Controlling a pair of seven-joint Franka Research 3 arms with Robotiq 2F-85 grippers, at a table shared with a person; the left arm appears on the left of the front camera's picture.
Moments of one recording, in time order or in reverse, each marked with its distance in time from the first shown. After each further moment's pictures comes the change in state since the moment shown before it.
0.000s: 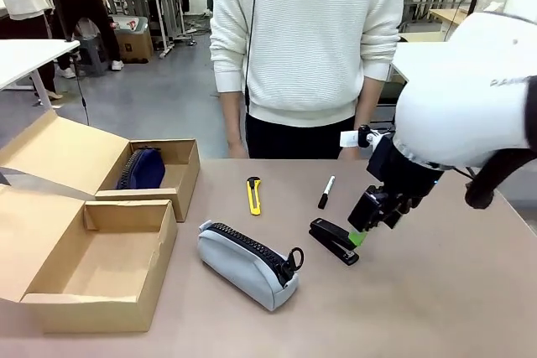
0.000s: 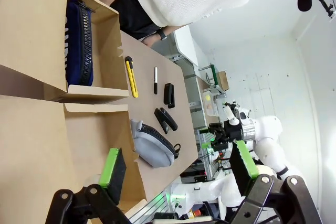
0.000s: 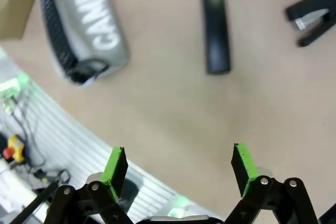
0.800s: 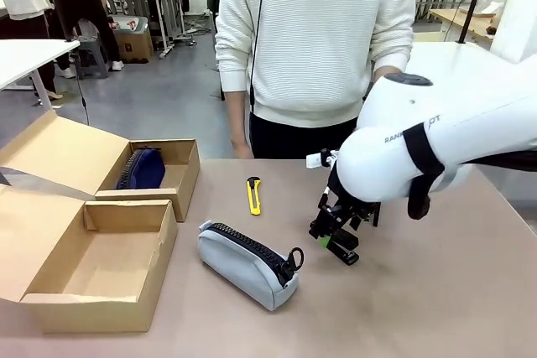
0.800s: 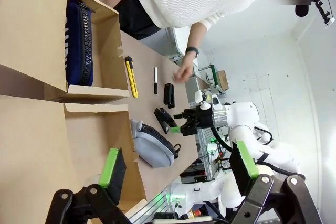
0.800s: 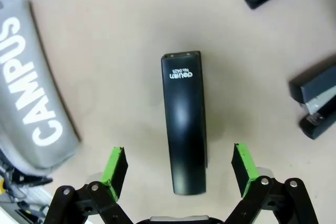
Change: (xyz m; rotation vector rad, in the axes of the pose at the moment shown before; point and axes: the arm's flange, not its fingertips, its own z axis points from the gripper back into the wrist) left arm 0.000 0.000 0.000 0.000 0.000 0.000; right arm 0.070 -0.015 -0.102 -0.063 0.015 0.010
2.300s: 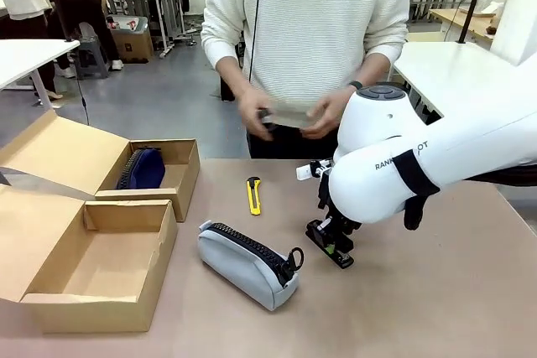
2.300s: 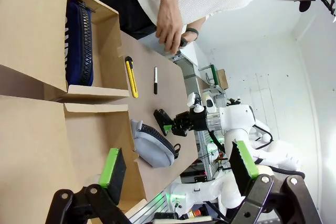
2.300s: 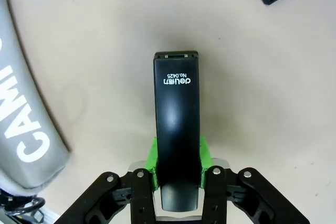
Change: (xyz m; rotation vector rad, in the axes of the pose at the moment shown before) left arm 0.000 0.000 0.000 0.000 0.000 0.000; right arm 0.002 0.016 -0.018 -0.082 0.041 0.016
